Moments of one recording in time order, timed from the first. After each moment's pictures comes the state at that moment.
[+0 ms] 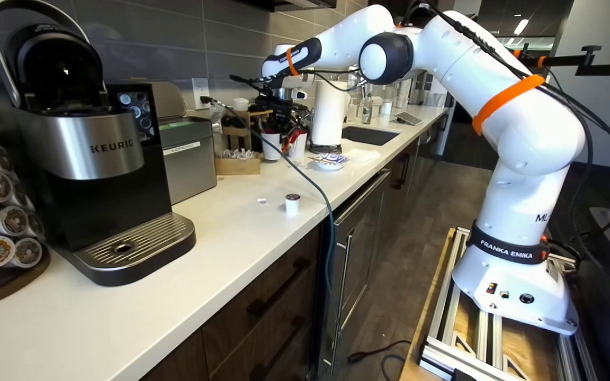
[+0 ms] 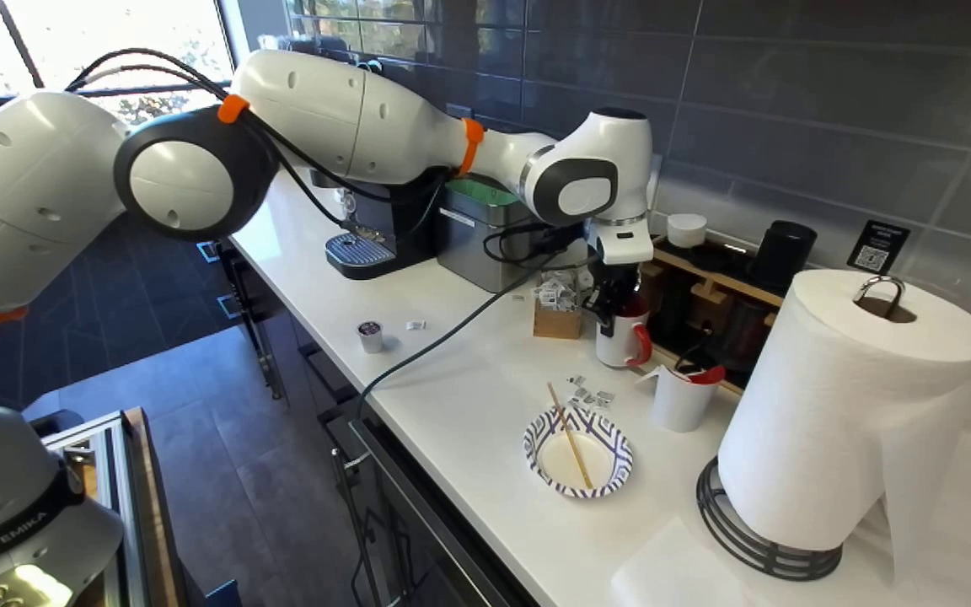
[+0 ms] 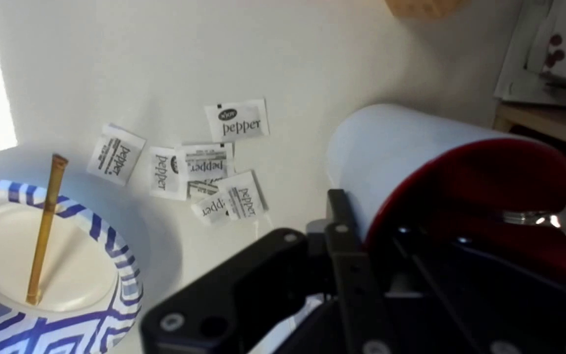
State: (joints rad) arm -0.16 0.89 -0.23 -1.02 0.16 2.04 1.09
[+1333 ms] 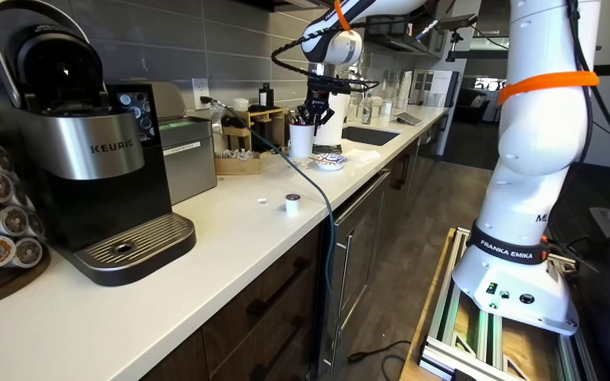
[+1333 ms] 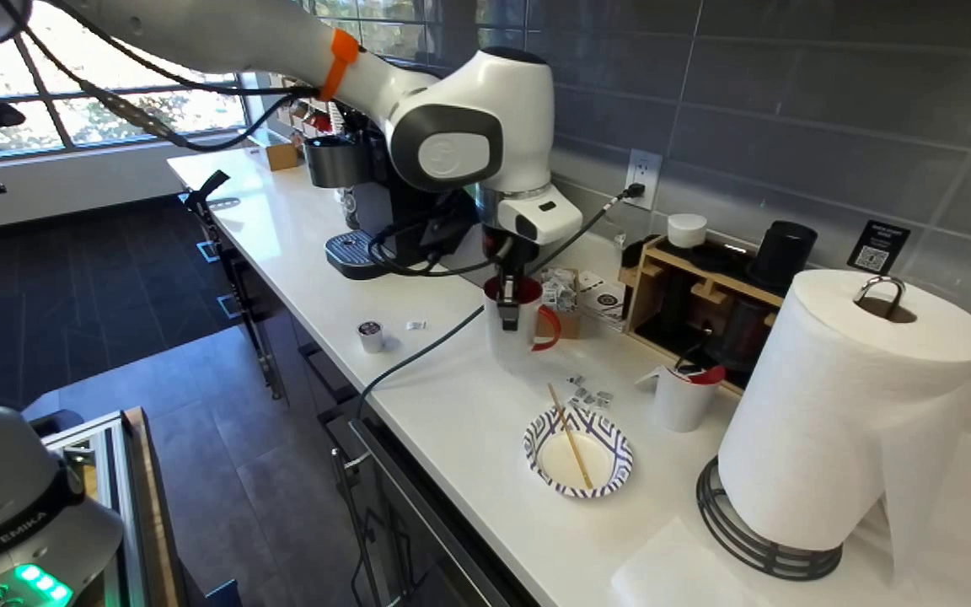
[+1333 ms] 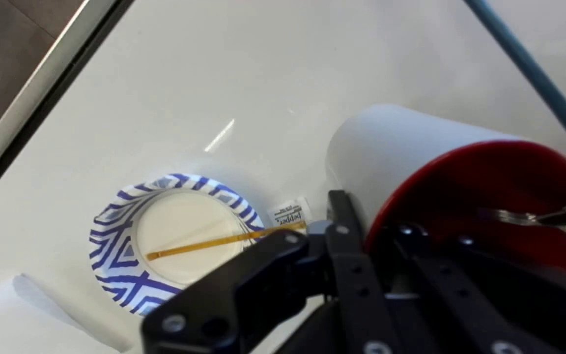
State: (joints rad) arm -0.15 0.20 -0.19 -1.92 0.11 2.19 0.36
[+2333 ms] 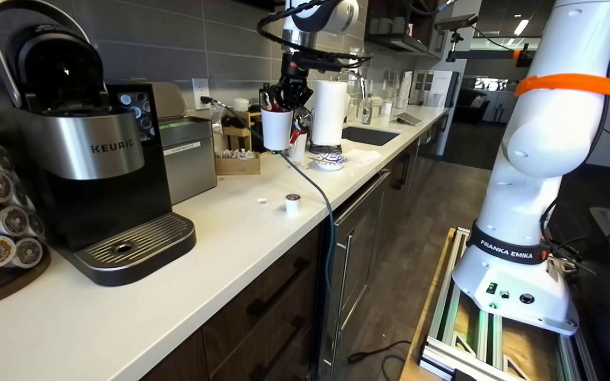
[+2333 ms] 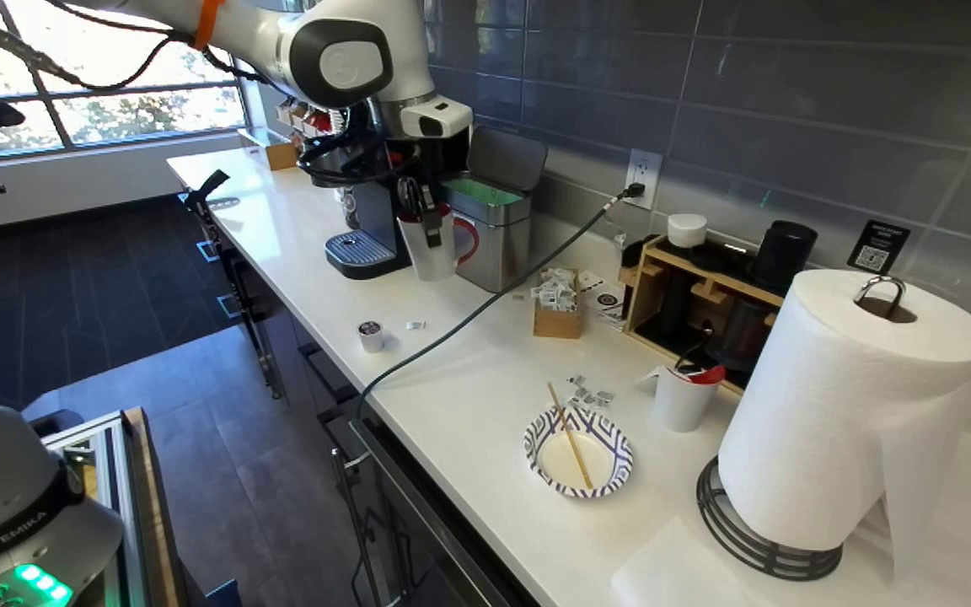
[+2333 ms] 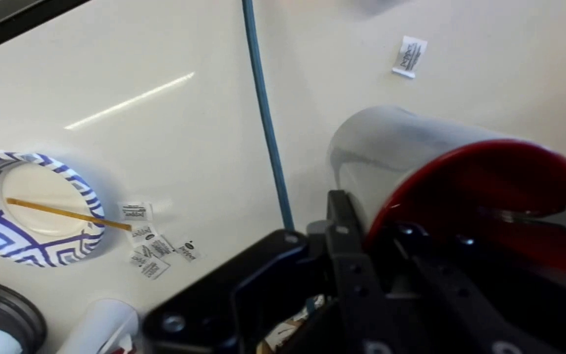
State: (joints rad) arm -0.03 -0.07 0.01 -2.10 -0.03 2.20 0.33
